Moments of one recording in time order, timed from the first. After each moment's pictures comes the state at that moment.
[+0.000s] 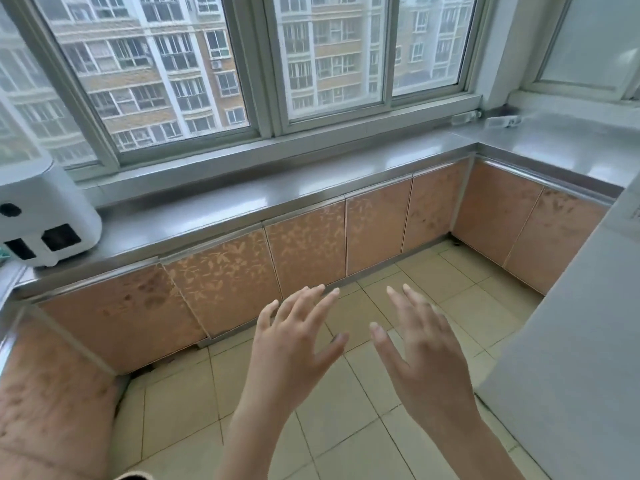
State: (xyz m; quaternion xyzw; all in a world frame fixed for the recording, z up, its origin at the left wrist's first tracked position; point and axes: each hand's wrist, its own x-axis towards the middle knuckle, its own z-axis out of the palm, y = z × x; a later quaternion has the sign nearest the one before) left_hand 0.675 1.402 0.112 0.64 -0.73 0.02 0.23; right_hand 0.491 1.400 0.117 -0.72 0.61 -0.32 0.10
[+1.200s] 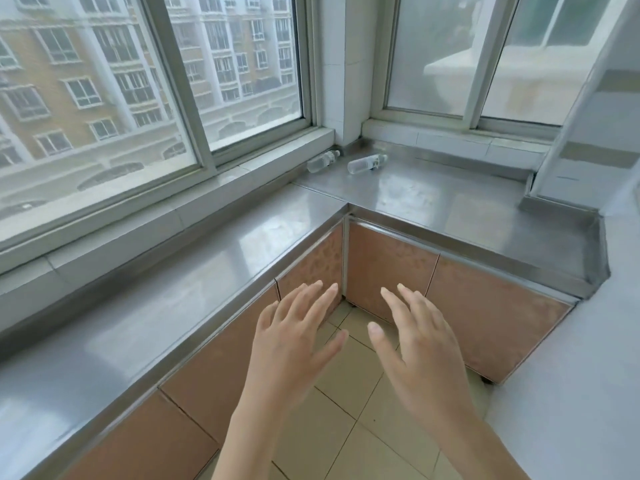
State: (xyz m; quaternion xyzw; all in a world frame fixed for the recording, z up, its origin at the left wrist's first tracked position) left_hand 0.376 0.636 0.120 0.45 -0.86 -0.04 0.22; right_hand 0.209 0.714 0.129 -0.58 0.77 -0.28 0.01
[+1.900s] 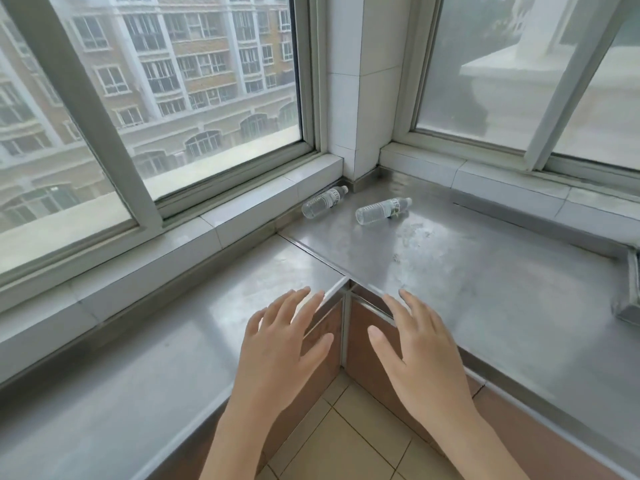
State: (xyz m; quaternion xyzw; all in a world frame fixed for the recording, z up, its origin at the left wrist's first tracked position) left_hand 0.193 0.255 0.110 0.51 -0.83 -0.06 0.22; right_hand 0.002 0.318 0.123 -0.62 0.75 -0.23 0.06
